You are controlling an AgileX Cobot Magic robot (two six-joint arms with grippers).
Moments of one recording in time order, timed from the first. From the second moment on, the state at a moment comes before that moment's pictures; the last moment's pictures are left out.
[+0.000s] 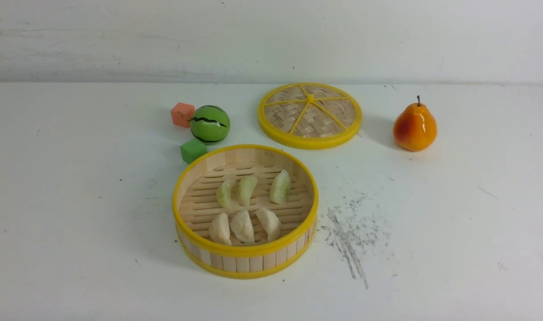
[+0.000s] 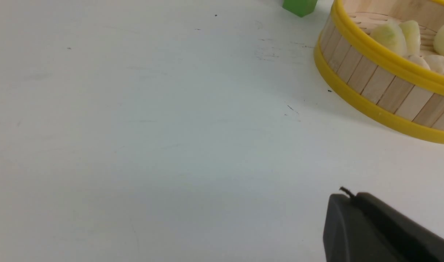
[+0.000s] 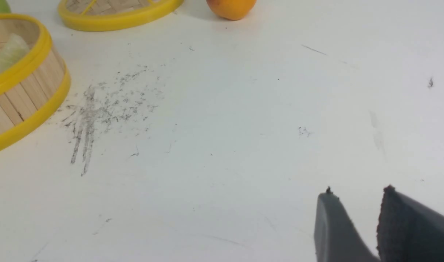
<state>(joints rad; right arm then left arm) 0.01 -0.01 0.02 0.06 0.38 0.10 -0.10 -0.01 0.03 -0.07 0.40 -0.14</state>
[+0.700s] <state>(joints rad) 0.01 -0.01 0.02 0.06 0.38 0.10 -0.10 -0.01 0.03 -0.07 0.40 -0.14</state>
